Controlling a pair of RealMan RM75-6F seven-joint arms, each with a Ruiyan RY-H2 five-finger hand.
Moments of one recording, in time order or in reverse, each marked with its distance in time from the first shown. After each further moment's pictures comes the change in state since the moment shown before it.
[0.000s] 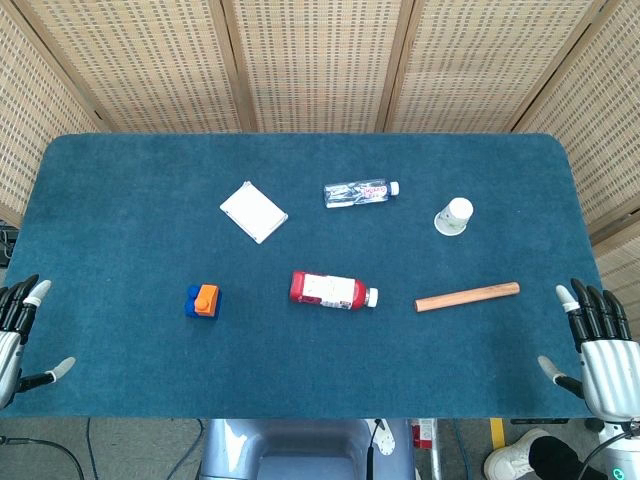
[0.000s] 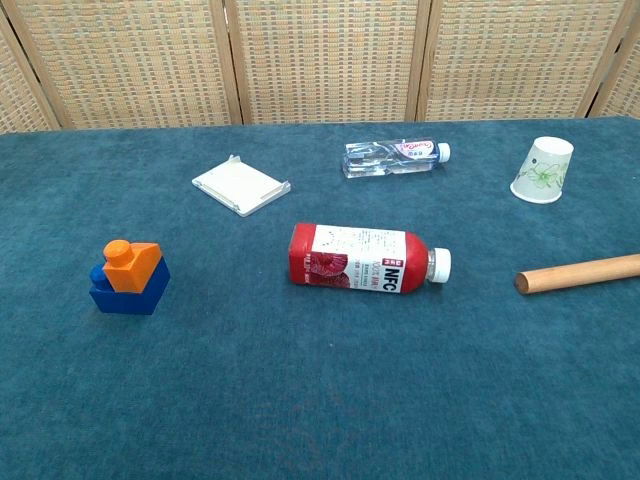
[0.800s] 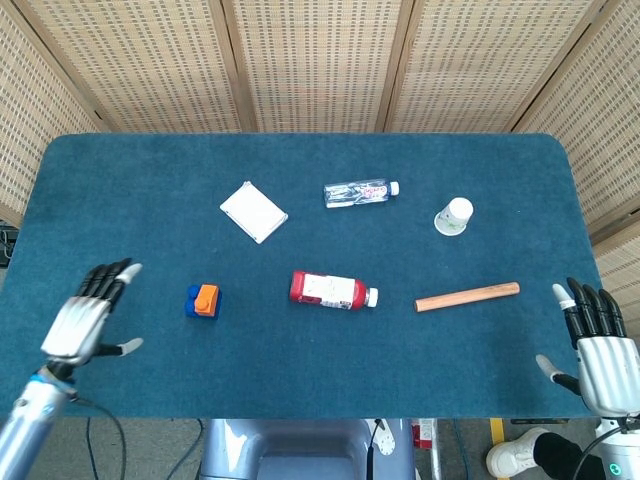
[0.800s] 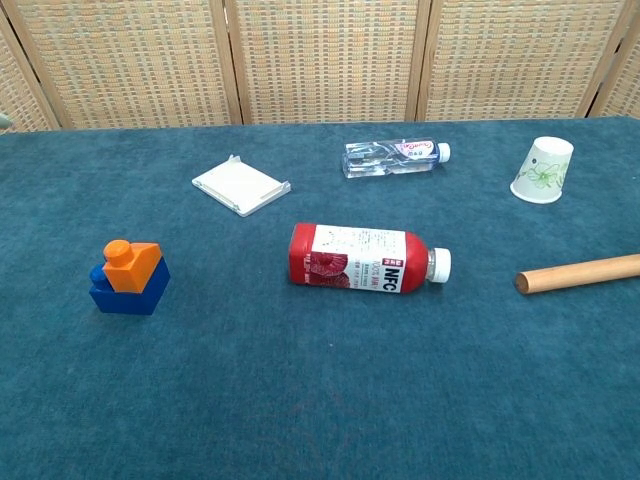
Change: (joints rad) left arm -0.251 -0.151 -0.079 0.049 -0.096 -0.349 0.052; right arm 0.012 -0.005 0.005 0.005 0.027 -0.035 -0.001
